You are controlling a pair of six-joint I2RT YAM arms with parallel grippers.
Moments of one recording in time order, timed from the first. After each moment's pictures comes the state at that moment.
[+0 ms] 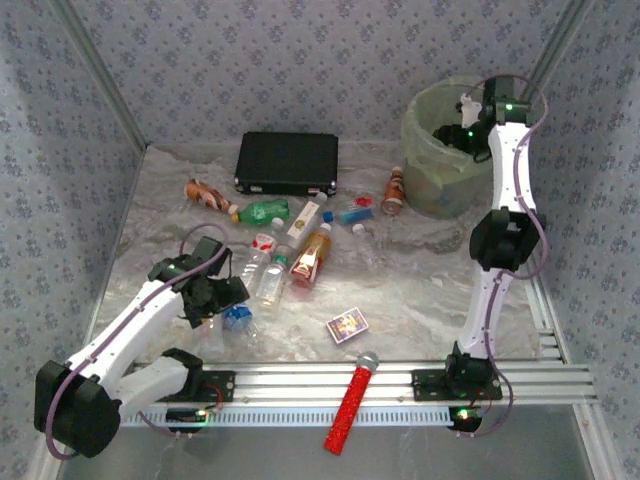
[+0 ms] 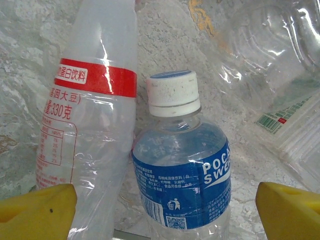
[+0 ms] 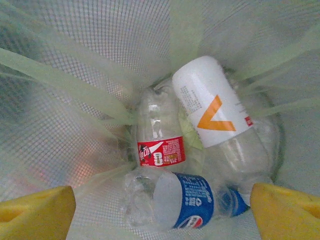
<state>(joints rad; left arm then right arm) -0.44 1.00 0.73 -1.08 0.00 -0.91 -0.14 2.25 2.51 -1.27 -0.26 -0.12</state>
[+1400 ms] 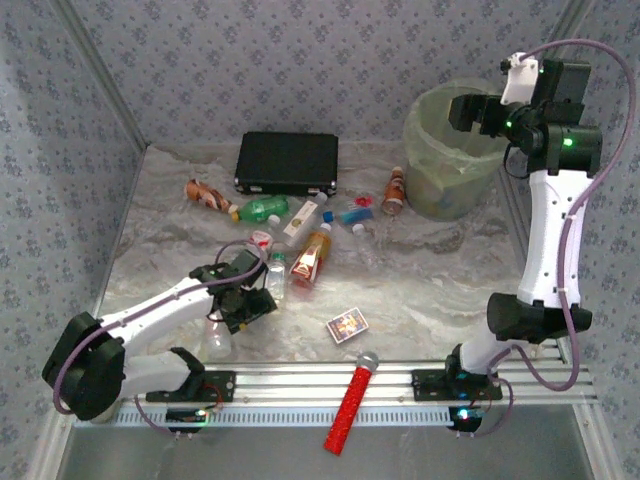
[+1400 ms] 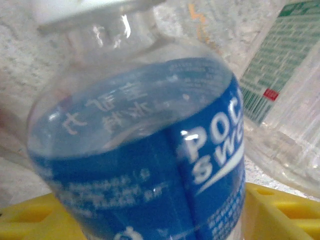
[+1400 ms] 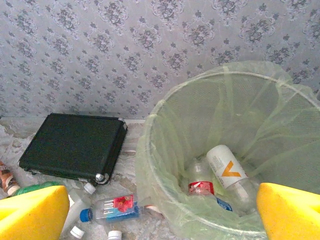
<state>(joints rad) -0.70 1.19 0.63 -0.77 0.09 -1.16 -0.11 1.60 2.20 -1.08 -0.31 0.01</state>
